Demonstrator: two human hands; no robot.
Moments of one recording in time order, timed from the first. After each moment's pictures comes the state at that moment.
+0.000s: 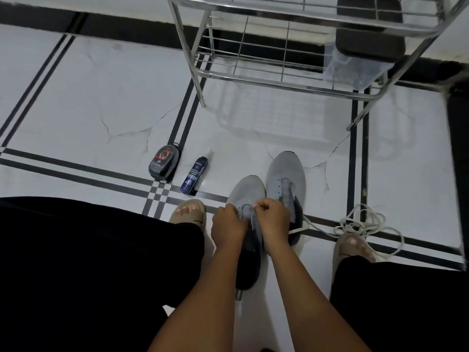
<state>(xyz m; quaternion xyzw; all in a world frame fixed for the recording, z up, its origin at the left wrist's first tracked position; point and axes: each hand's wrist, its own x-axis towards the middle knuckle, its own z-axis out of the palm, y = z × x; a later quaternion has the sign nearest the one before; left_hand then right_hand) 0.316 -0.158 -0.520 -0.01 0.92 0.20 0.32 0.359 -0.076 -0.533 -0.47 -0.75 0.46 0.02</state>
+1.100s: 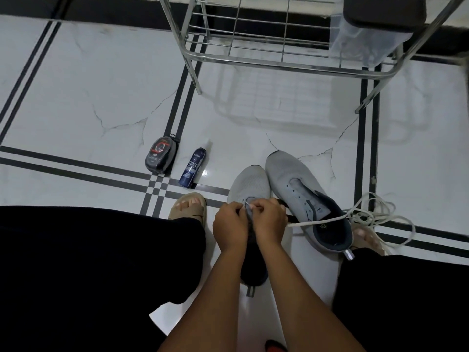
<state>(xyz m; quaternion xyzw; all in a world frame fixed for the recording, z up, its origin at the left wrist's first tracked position) 0.331 -0.158 -0.525 0.00 0.94 0.25 0.21 0.365 -0.093 -0.552 -0.50 -0.78 0.37 -0.03</state>
